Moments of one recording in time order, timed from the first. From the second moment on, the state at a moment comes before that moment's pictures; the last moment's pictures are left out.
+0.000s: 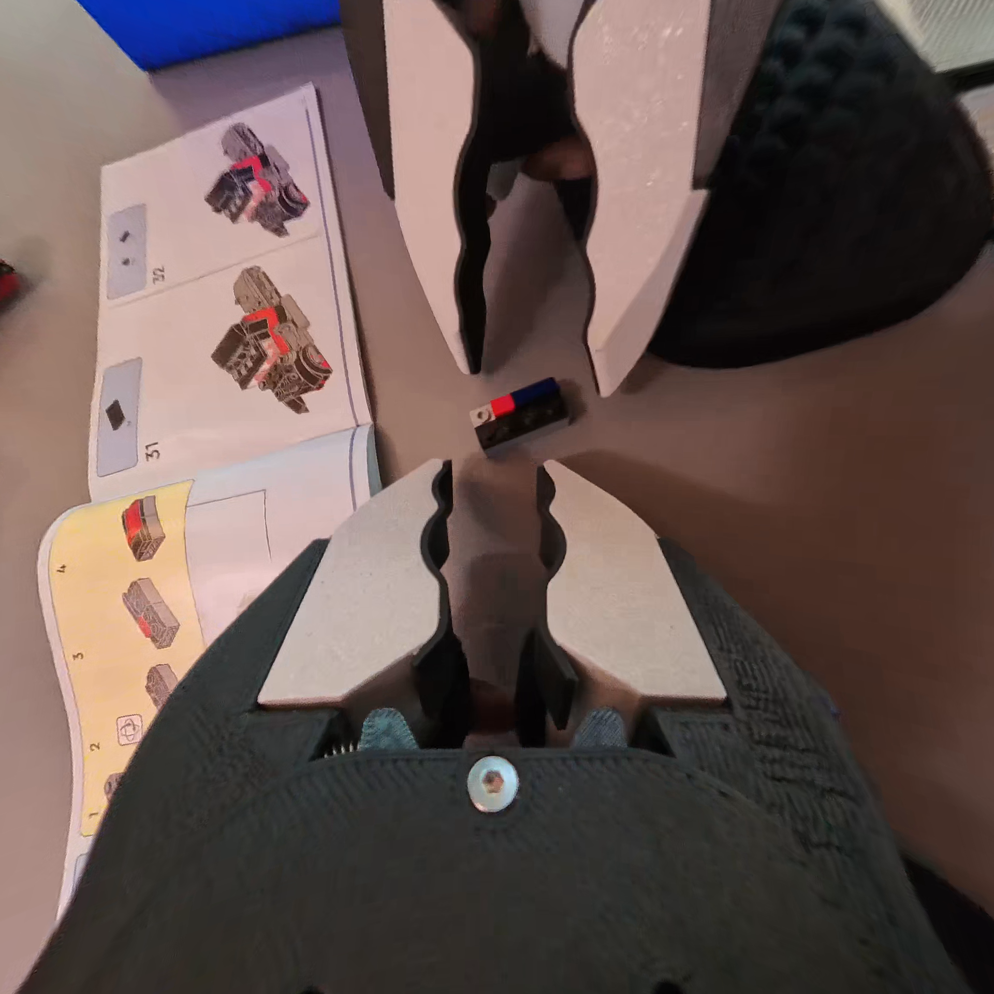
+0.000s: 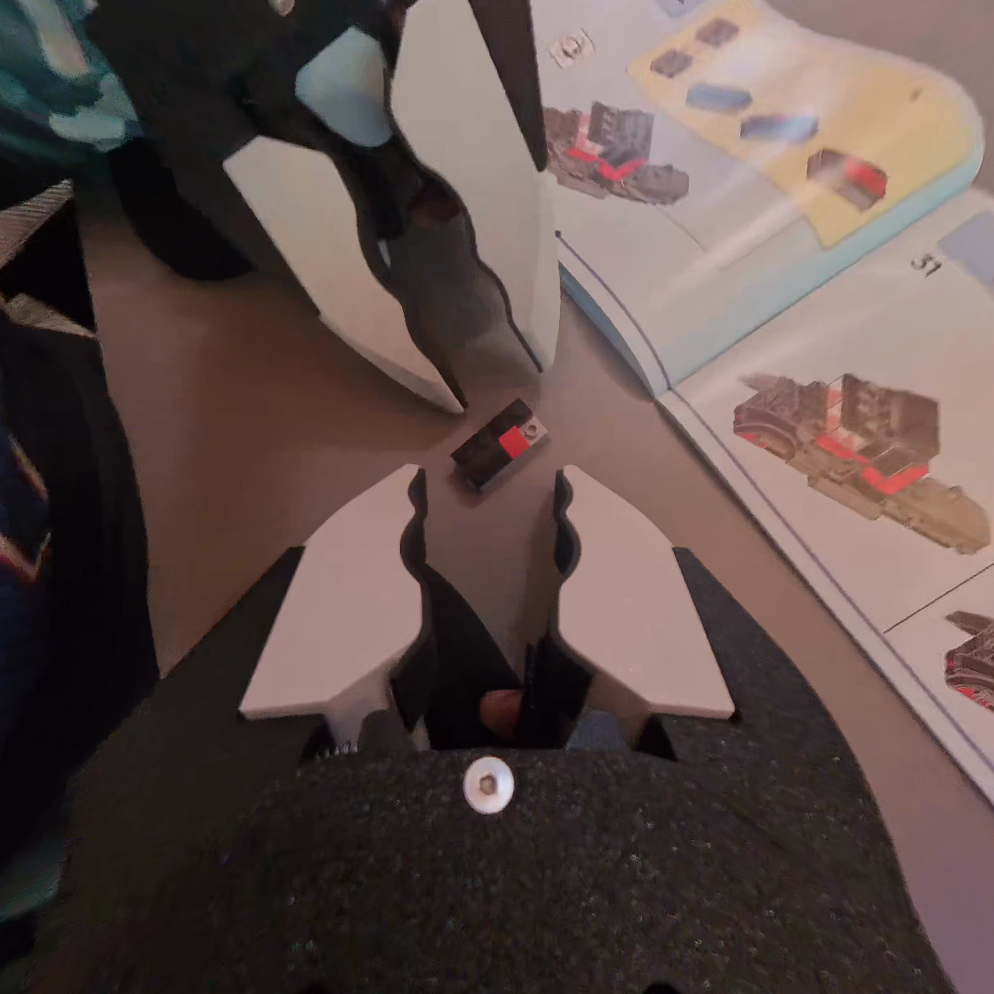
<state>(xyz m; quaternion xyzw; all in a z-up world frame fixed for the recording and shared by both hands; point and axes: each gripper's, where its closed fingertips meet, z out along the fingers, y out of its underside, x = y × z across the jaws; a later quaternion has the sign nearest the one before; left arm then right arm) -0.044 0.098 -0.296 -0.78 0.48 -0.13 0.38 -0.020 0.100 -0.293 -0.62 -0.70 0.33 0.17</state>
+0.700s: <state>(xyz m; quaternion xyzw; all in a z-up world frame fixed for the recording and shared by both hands) -0.080 0.088 -0.283 -0.81 0.41 -0.14 0.40 -0.041 0.111 -0.300 -0.29 -0.89 0.34 0.11</state>
